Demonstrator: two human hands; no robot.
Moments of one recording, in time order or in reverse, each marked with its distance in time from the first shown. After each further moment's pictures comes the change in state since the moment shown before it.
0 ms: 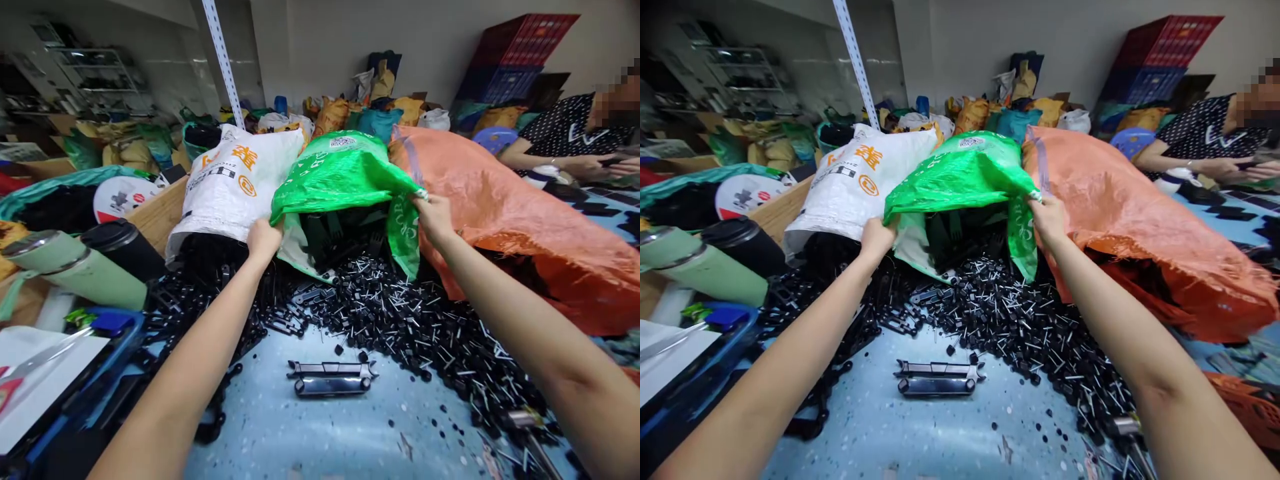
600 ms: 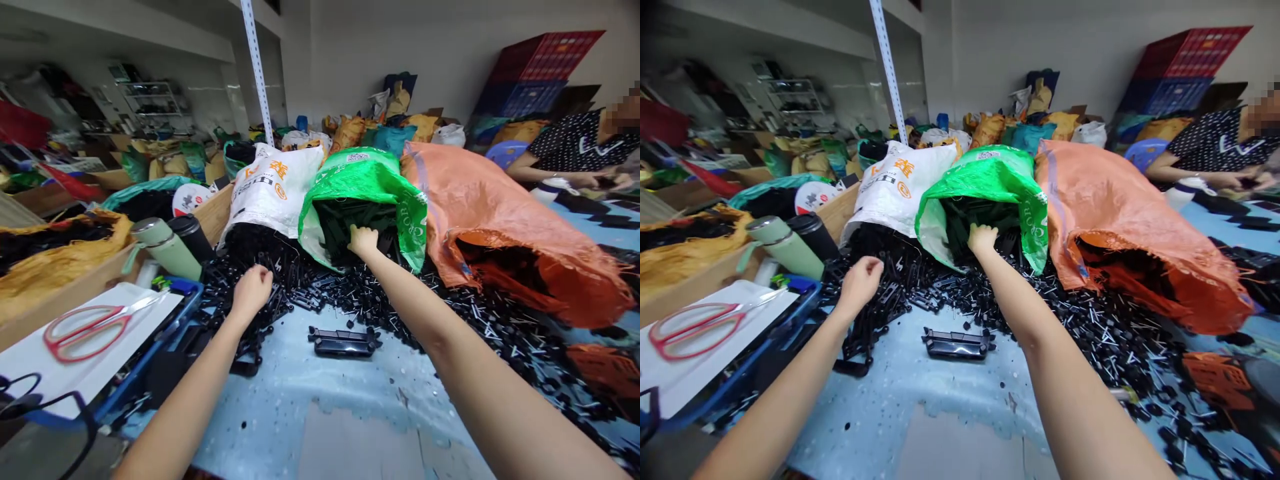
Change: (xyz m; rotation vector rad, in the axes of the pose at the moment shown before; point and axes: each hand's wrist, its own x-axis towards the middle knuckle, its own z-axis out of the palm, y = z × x) left_hand -0.148 -0.078 -0.098 0.191 -0.017 0.034; right_hand -0.101 -0.123 0.103 -0.593 -0.511 -0.128
